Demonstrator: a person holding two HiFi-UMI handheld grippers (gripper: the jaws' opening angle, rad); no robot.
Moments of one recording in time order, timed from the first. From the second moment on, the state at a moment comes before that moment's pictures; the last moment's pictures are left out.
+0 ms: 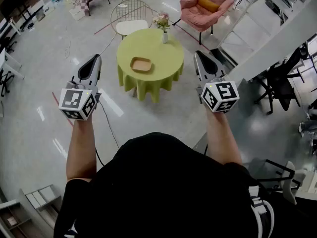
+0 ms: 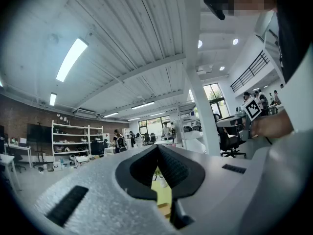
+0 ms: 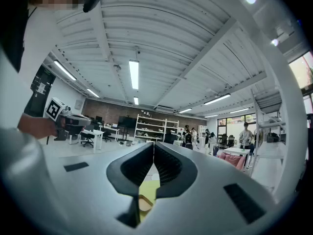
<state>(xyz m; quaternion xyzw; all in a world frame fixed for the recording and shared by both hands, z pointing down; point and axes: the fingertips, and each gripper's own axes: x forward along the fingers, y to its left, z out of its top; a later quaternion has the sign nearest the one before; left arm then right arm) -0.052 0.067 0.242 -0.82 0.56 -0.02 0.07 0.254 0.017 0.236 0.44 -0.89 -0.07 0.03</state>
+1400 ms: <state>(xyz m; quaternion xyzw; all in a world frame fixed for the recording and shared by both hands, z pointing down) -0.140 0.077 0.265 -0.84 0.53 -0.02 0.06 0.140 0.026 0.246 0.43 -0.90 -0.09 0.05</state>
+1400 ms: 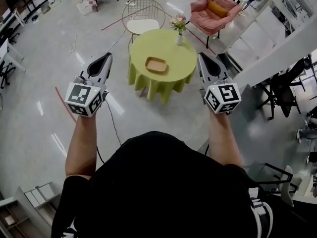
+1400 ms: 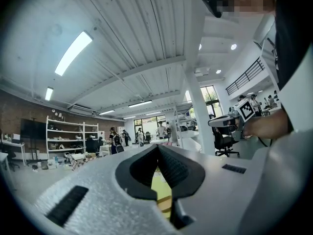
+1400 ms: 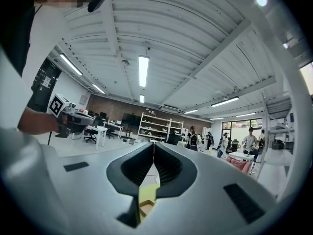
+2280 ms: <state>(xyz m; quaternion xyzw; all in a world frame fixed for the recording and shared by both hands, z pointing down) -0.131 -0.047 0.279 -0.83 0.55 -0.04 0.05 0.132 -0.115 0.261 0.40 -0.92 -0.07 0.04</state>
